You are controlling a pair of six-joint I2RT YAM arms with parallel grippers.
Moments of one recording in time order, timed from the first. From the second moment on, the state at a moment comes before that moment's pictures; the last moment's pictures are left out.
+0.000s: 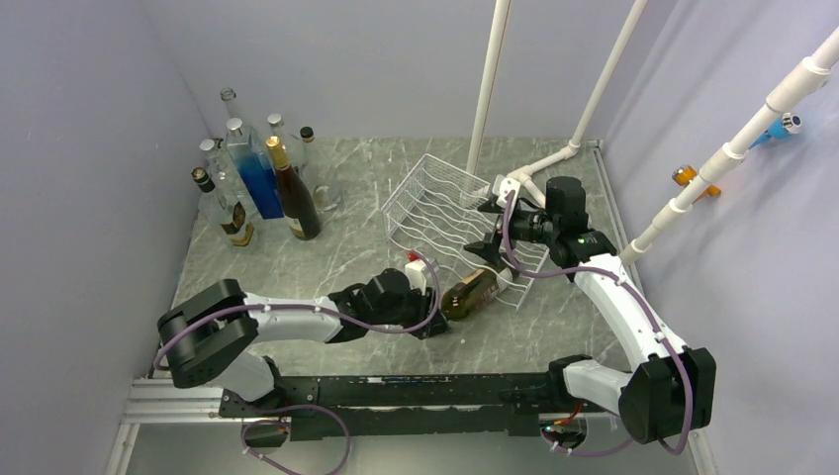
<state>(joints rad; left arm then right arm) -1.06 1.49 0.60 0.39 0.20 -0.73 0.22 1.13 0.89 -0.24 -0.85 -0.54</state>
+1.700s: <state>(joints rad) -0.92 1.04 0.57 -0.27 0.35 -0.56 0.74 1.28 0.79 -0.46 -0.86 -1.15</state>
